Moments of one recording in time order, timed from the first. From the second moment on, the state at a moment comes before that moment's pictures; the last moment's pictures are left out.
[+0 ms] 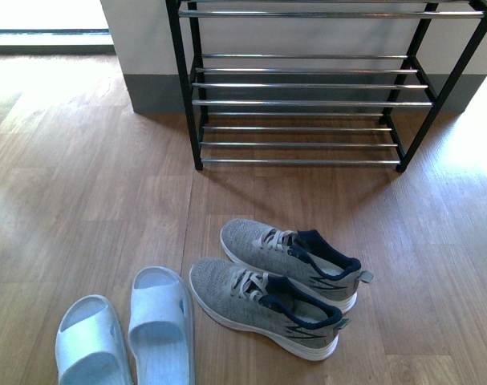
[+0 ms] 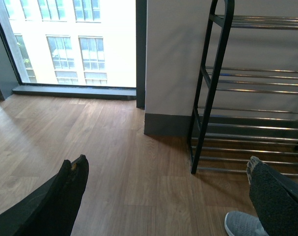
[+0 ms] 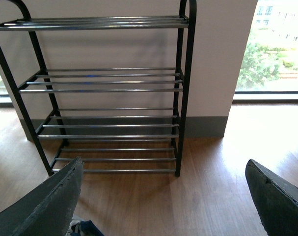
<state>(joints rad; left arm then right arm) 0.00 0.02 0.02 0.00 0.00 -0.01 0.00 0.00 0.03 0.00 0.00 0.00</state>
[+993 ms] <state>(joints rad) 0.00 0.02 0.02 0.00 0.00 -0.01 0.17 2.54 1.03 0.51 -0.17 -0.32</state>
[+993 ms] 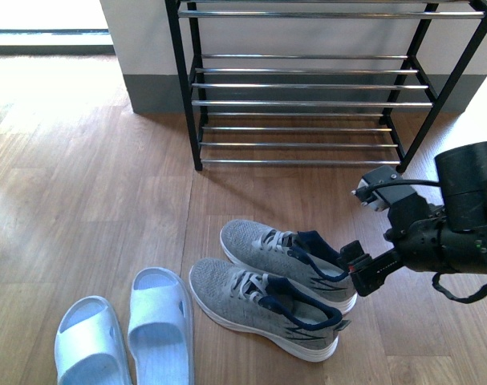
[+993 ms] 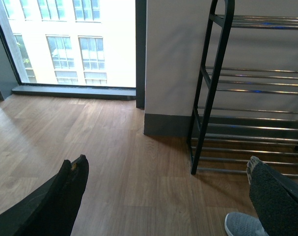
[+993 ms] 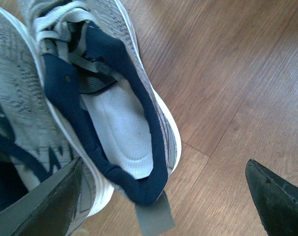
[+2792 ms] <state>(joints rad) 0.00 0.02 0.02 0.00 0.00 -0.01 -0.10 1.65 0.49 0.50 -0.19 0.29</state>
